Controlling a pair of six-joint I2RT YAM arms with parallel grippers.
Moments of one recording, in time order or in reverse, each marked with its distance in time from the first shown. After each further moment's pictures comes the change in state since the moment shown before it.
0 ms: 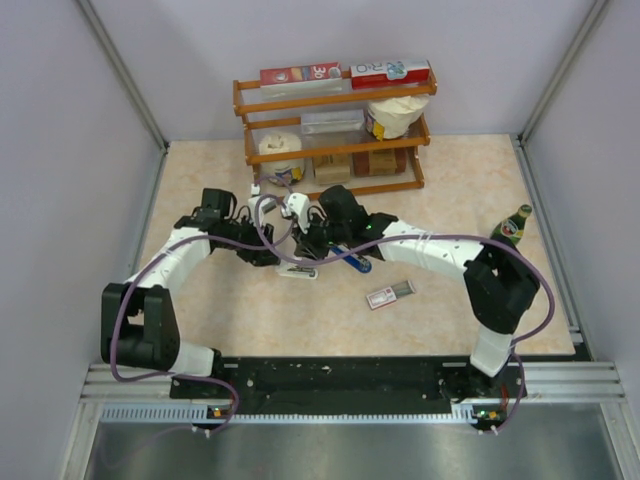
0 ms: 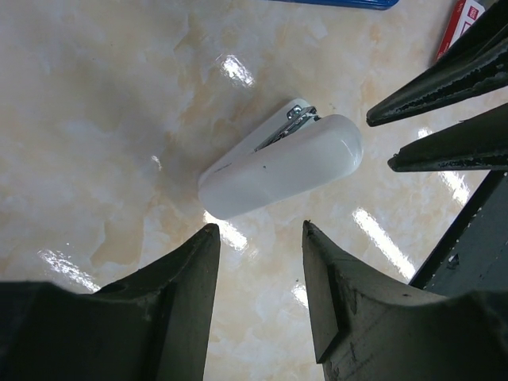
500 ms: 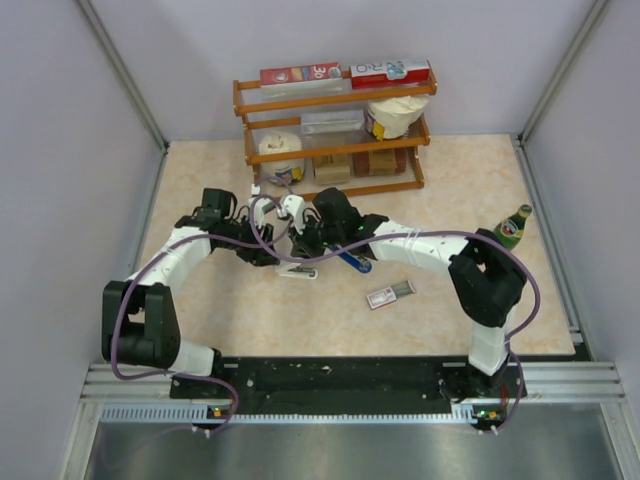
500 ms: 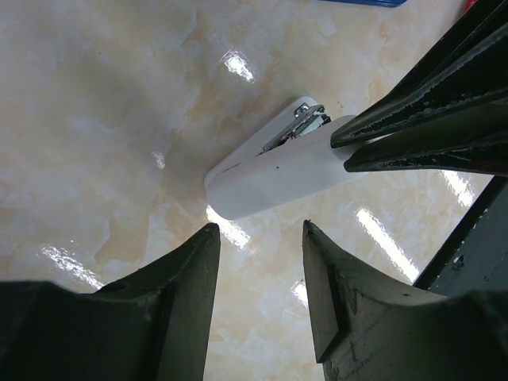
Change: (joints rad) left arm -0.005 0.016 0.000 0.008 -0.014 -0.002; right arm 0.000 0.082 0.029 0.041 -0.011 0.033
